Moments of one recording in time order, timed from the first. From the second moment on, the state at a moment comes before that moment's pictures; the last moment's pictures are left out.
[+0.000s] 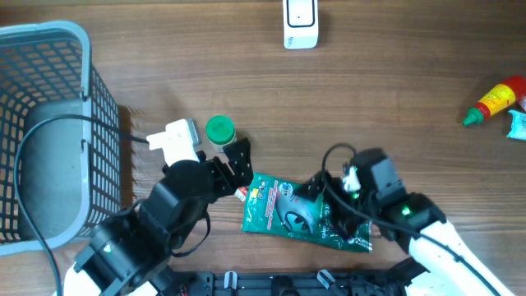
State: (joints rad) left arm -0.78 0.83 1.01 -0.78 -0.34 -0.93; right arm 0.51 0.97 0.53 -0.62 -0.54 1.30
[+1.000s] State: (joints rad) left arm -0.78 0.86 1.01 -0.89 -0.37 -0.93; right arm 0.83 1.37 0.53 -0.44 -0.23 1.77
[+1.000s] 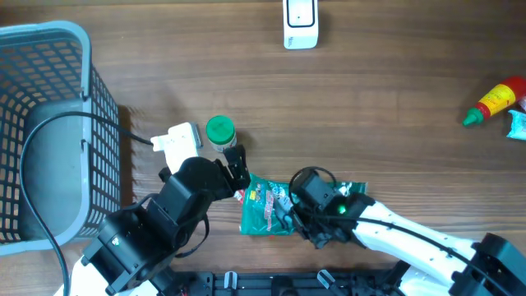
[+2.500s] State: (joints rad) left arm -0.78 0.87 1.01 -0.61 0.12 -0.46; right arm 0.65 1.09 0.54 -0.14 -0.96 0.05
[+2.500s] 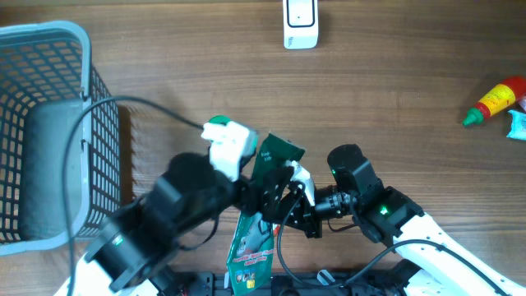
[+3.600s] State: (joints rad) left arm -0.37 1.06 1.01 -0.78 -0.15 -1.51; right arm 0.62 1.08 0.54 -0.19 -0.59 0.60
